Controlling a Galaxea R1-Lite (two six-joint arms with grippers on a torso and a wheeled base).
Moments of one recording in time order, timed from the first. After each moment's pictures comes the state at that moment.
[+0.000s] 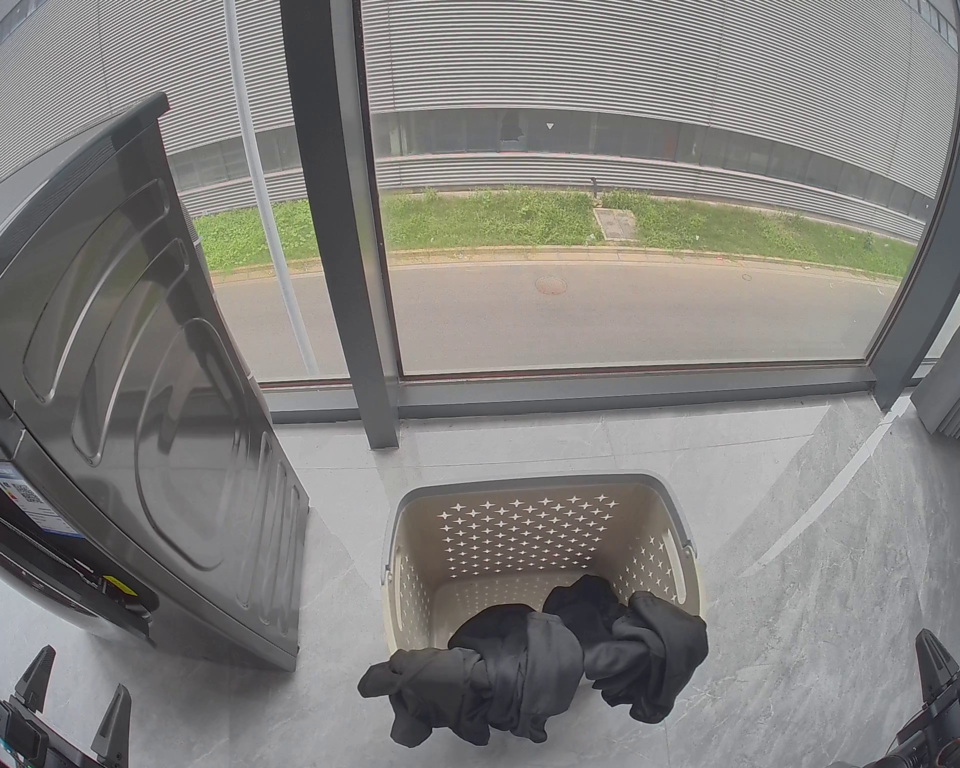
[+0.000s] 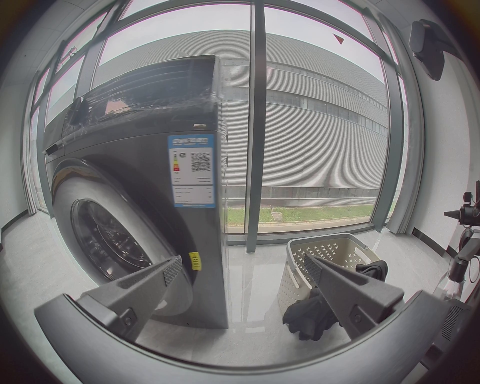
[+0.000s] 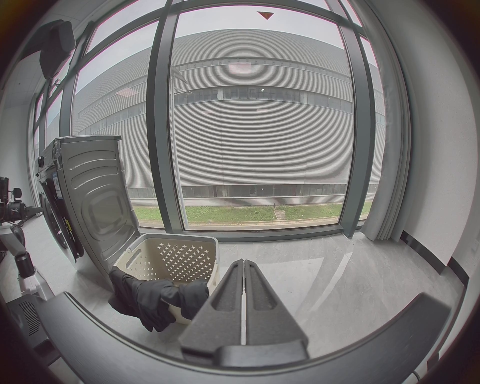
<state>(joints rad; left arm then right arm) 0.00 0.02 -0.02 0.00 -0.01 -0.03 0.00 0.02 -0.02 0.00 0.02 0.00</state>
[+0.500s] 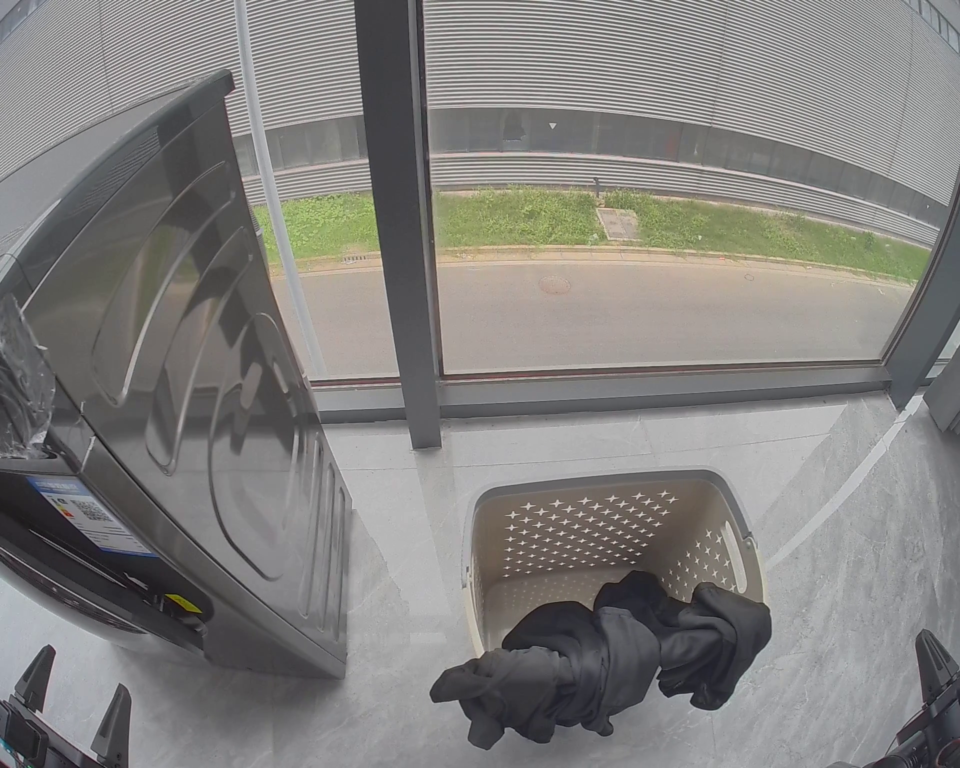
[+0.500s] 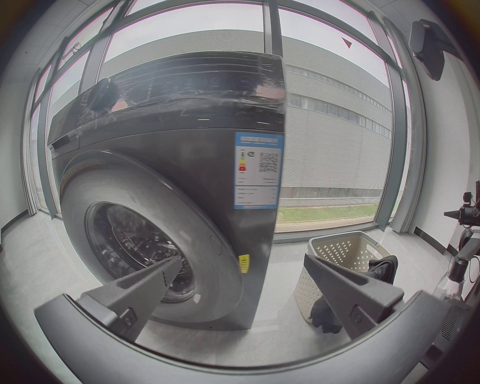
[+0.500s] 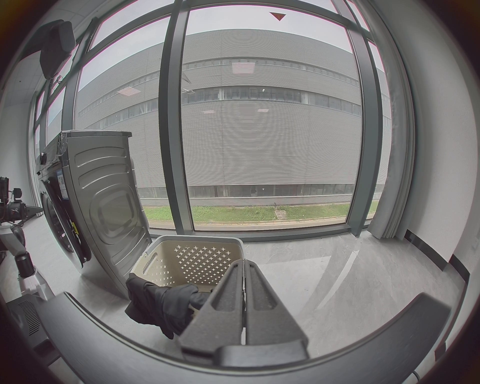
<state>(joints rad) 0.00 0.02 -0.02 0.00 -0.01 -0.03 0.00 0.02 -0.02 0.00 0.02 0.00</state>
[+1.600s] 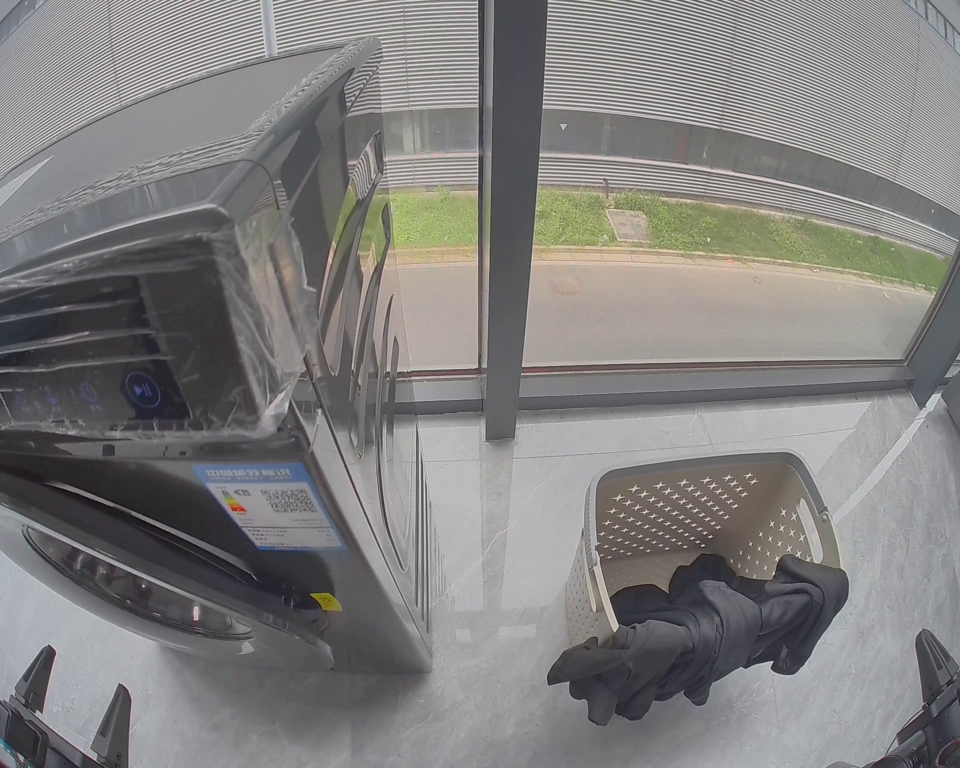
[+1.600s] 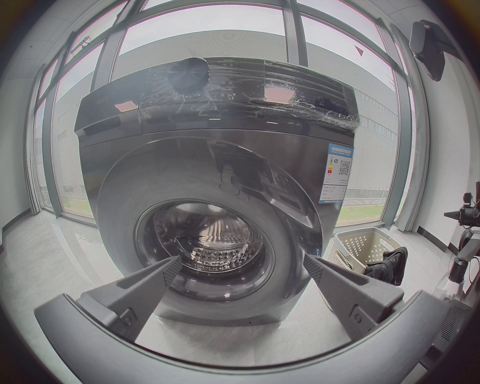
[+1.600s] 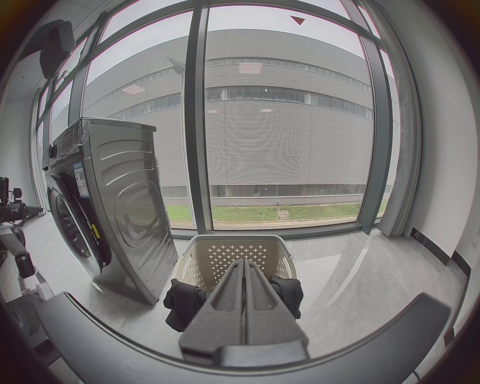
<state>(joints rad) 0.00 0.02 -0.02 0.00 -0.01 -0.03 0.00 0.02 -0.02 0.00 0.02 0.00</state>
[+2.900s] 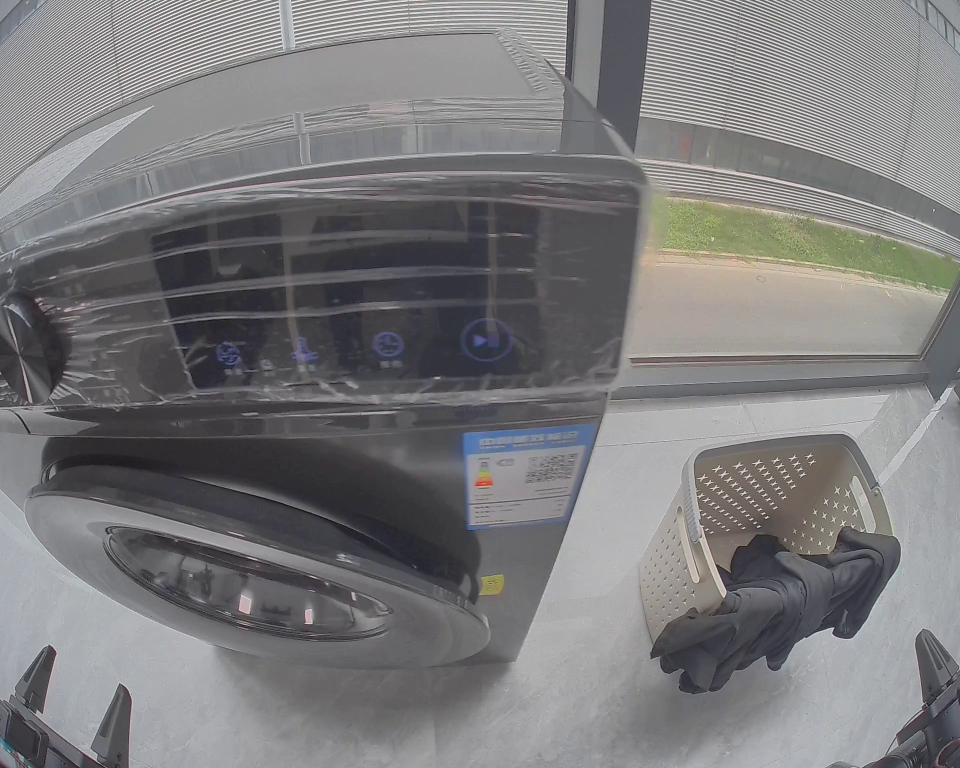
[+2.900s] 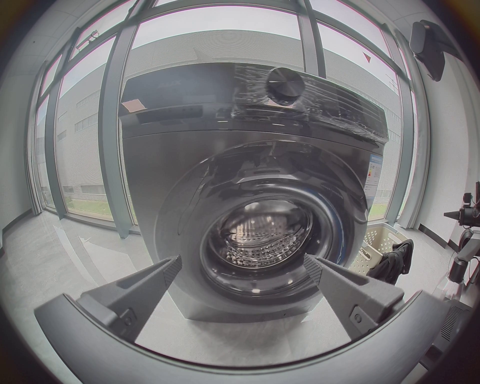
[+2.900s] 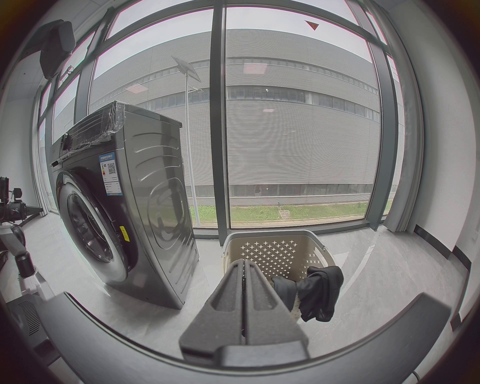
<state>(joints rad) 0.00 0.02 -0.02 0.00 -0.01 -0.03 0.00 0.02 -0.02 0.00 0.02 0.00</state>
